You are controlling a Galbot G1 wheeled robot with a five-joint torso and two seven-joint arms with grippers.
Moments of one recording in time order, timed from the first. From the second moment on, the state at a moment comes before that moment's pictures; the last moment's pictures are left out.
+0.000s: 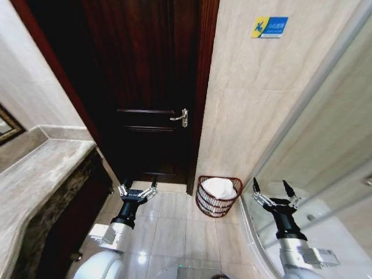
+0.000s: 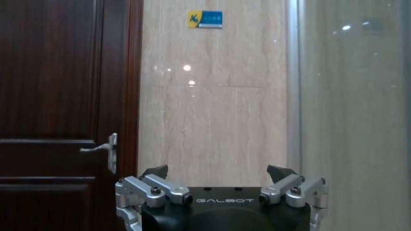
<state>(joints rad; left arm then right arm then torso) 1.86 -1.53 -0.56 -2.50 -0.15 0.09 0.09 -1.89 1.55 0.78 2.43 0.20 0.14 -0.08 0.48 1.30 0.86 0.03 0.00</state>
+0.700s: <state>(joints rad) 1.86 -1.53 -0.56 -2.50 -0.15 0.09 0.09 -1.89 1.55 0.78 2.42 0.20 0.14 -0.08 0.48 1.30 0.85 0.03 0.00</state>
